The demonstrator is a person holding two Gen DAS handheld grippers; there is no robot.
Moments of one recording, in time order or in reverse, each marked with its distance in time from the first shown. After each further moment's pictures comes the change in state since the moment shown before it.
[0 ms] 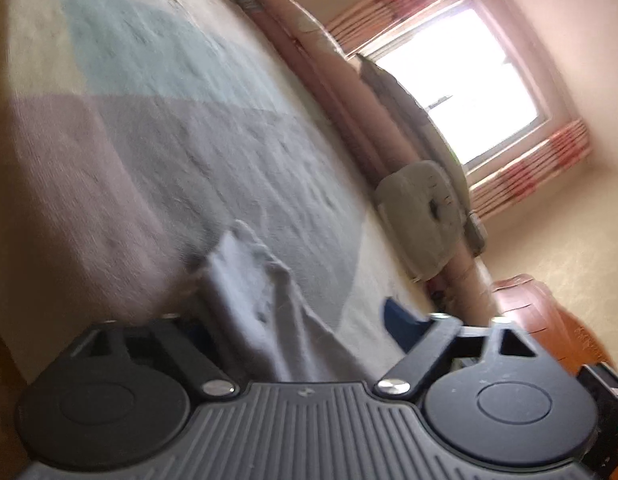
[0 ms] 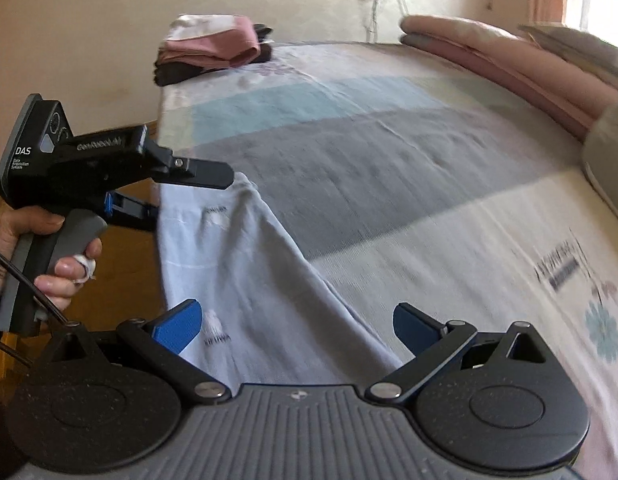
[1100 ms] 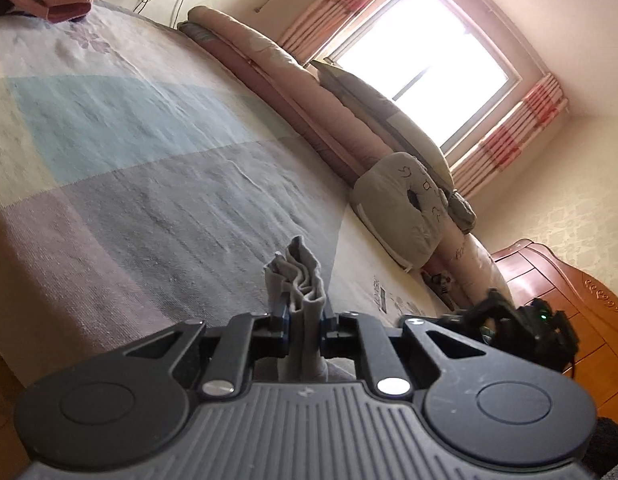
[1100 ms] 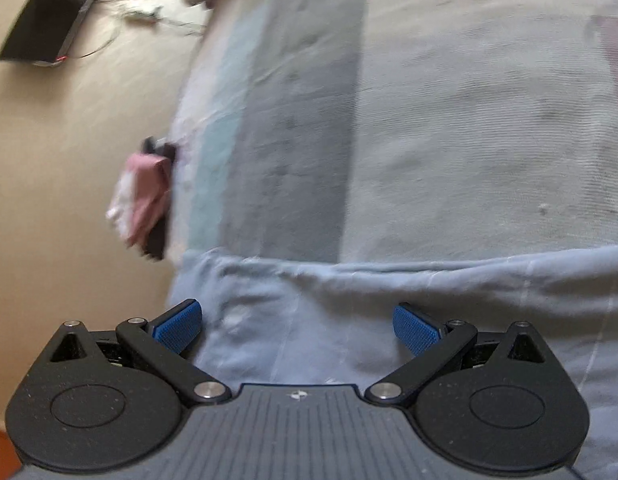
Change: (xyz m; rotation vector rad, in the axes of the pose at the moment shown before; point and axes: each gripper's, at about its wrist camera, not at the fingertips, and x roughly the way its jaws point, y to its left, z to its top) left arm -0.031 -0.047 0.011 0.211 -0.026 -0.033; right arm 0.048 -0.078 -0.017 1.115 0.088 0.359
